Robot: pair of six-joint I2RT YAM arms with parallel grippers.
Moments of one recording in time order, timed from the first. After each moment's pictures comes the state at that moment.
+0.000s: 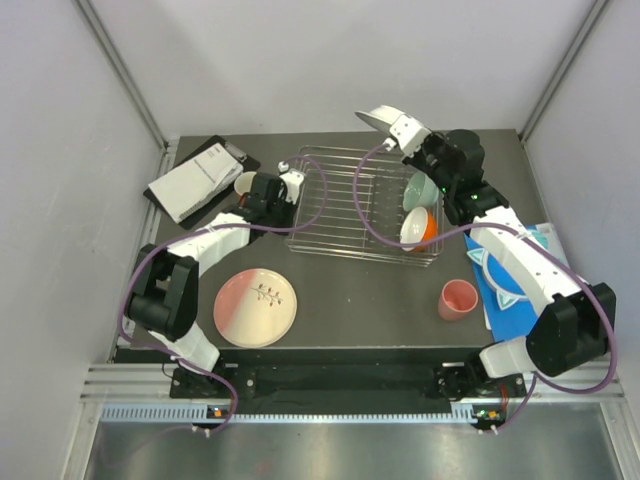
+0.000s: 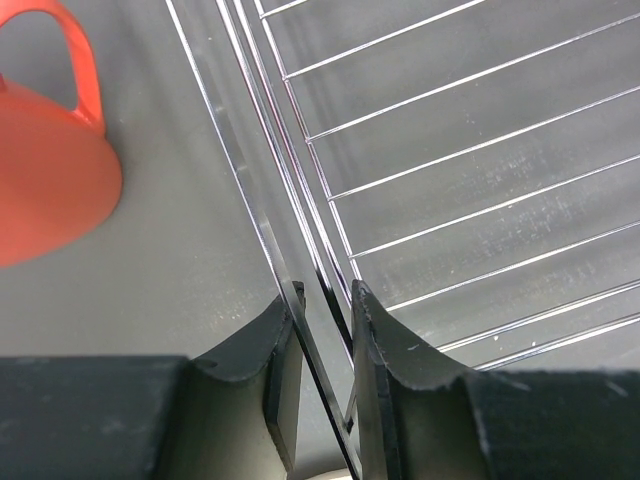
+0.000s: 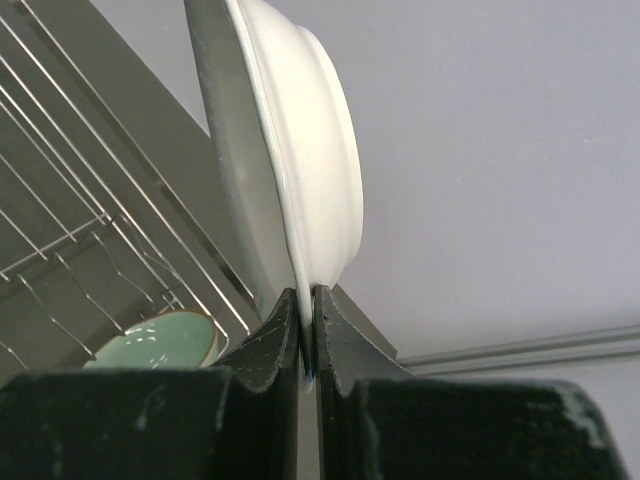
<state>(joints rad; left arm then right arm) -0.39 1.65 1.08 -0.21 0.04 0.08 0.37 1.39 1.23 0.04 0.03 -0.81</state>
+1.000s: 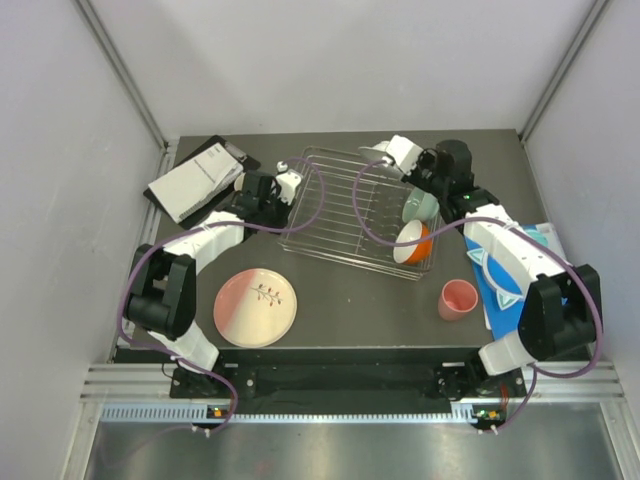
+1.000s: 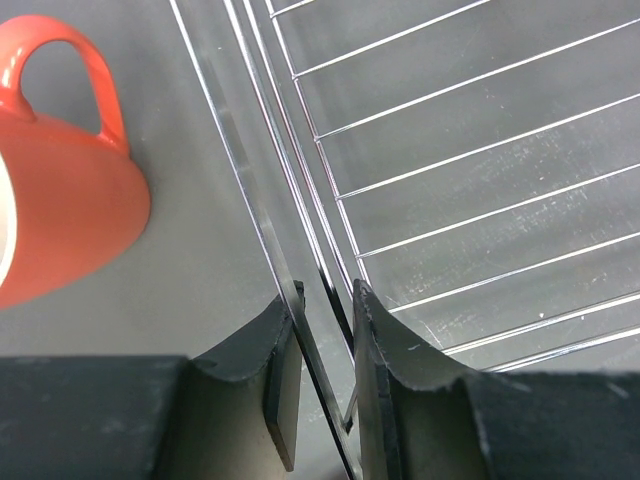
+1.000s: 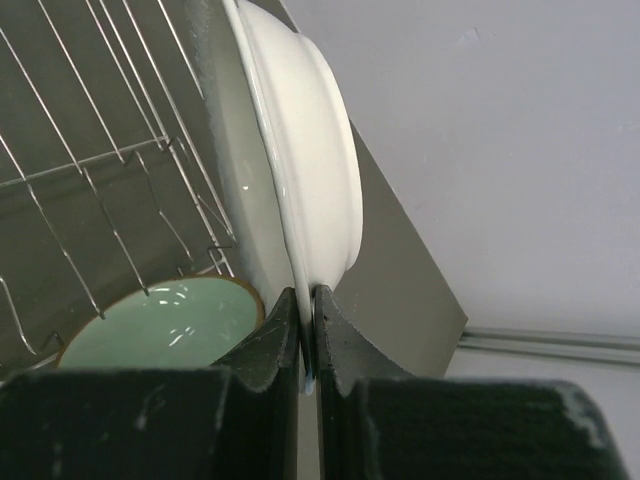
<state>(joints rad) -0.33 1.65 1.08 -0.21 0.12 0.24 0.32 1.47 1.16 -0.05 -0.05 -0.83</state>
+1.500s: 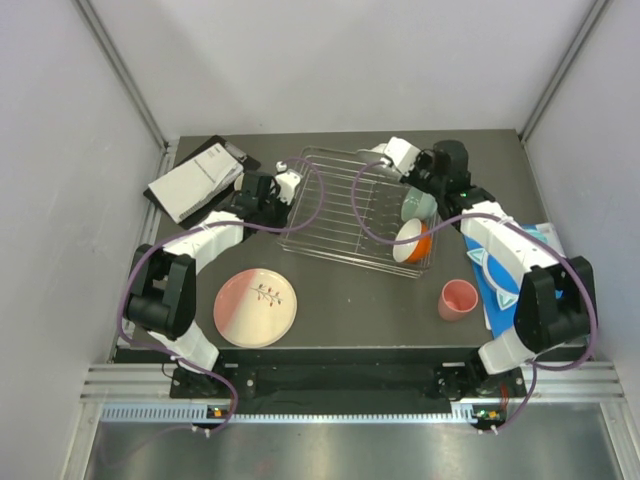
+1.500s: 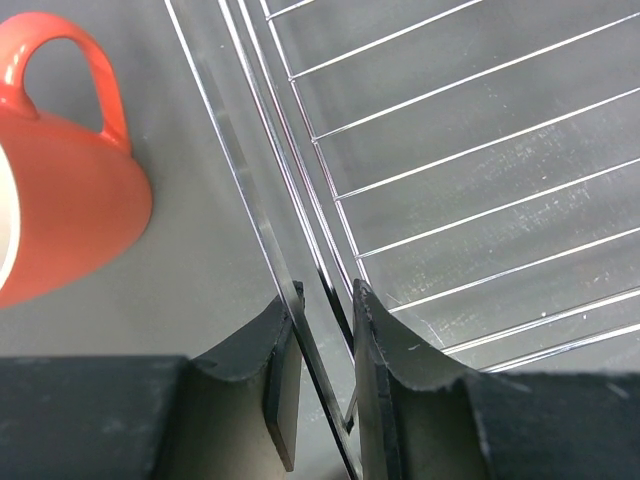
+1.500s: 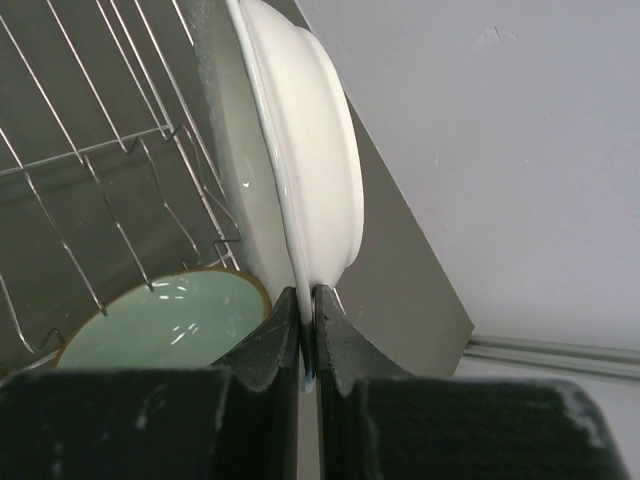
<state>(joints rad) -0.33 1.65 1.08 -0.21 0.13 0.25 0.31 1.52 1.16 -0.04 -0.06 -0.85</state>
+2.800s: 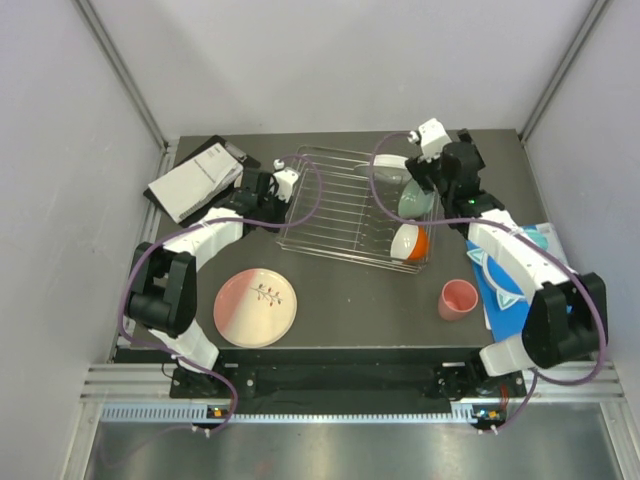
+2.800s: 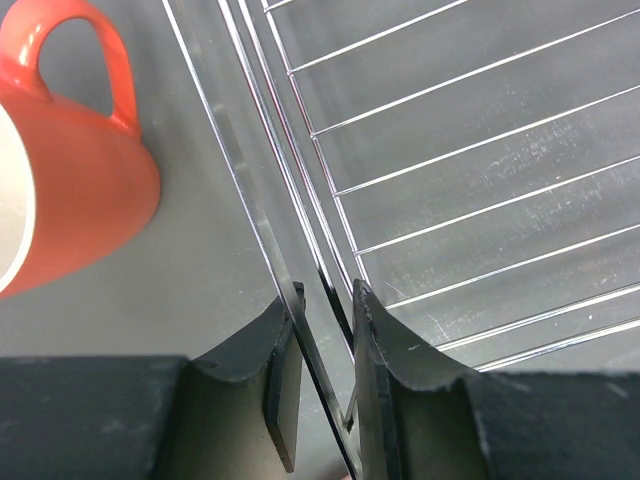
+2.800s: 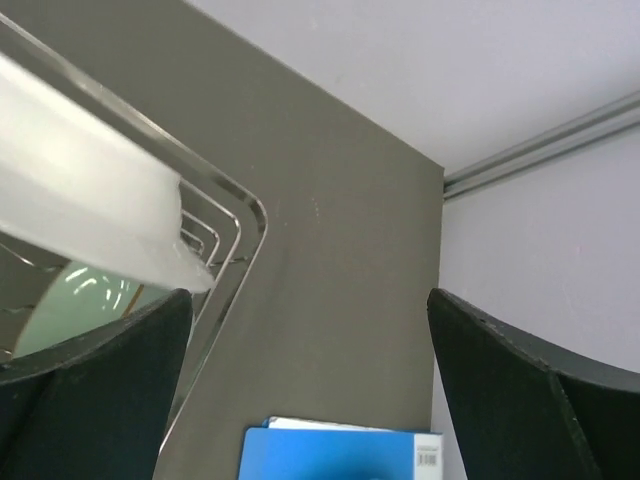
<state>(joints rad) -0.32 1.66 1.11 -0.26 0.12 0.22 0.31 1.47 1.11 0.03 0.34 -0.54</state>
